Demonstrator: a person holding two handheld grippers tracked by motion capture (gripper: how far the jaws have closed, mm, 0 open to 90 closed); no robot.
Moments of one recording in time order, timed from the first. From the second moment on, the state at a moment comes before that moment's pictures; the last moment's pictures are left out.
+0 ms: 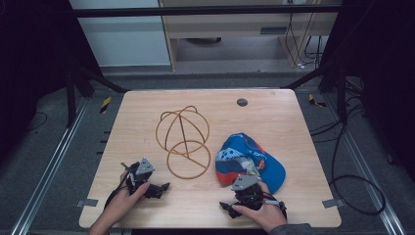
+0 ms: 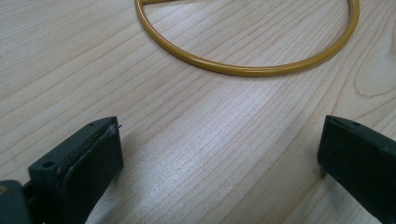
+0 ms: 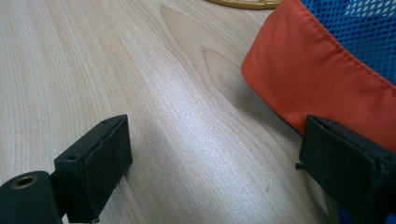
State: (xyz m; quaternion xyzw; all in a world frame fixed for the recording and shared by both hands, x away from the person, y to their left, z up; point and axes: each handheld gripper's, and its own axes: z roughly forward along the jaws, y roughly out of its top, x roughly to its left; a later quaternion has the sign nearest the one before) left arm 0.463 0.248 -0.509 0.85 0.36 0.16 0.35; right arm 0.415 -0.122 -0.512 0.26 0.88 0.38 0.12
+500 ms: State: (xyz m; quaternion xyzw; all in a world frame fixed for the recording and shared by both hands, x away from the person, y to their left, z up) left arm 0.462 0.247 -0.509 0.85 0.36 0.16 0.35; right arm 0.415 -0.121 -0.512 0.27 0.88 0.38 0.12
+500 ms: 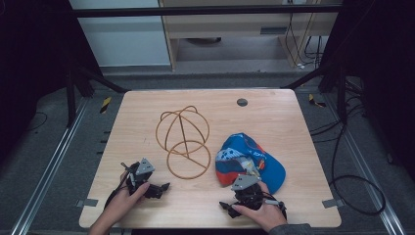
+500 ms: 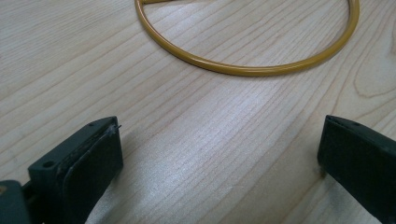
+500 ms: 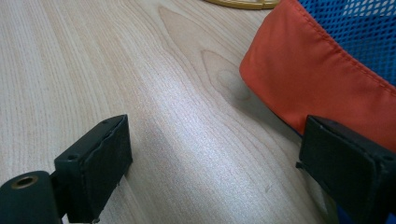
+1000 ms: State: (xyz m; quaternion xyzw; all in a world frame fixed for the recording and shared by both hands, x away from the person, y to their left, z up) left arm 0.462 0.247 -0.509 0.85 0.36 0.16 0.35; right arm 0.411 -0.129 -0.496 0.26 0.86 0.42 0.15
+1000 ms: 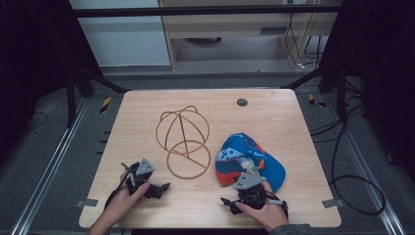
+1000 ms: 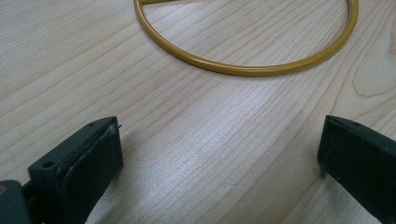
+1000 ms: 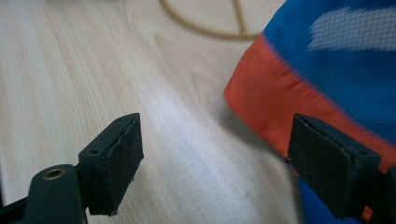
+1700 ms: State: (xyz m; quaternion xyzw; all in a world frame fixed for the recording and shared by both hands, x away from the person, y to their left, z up) left arm 0.461 0.247 -0.509 0.85 0.36 0.16 0.35; right arm 0.454 -0.210 -0.427 0.34 0.88 0.30 0.15
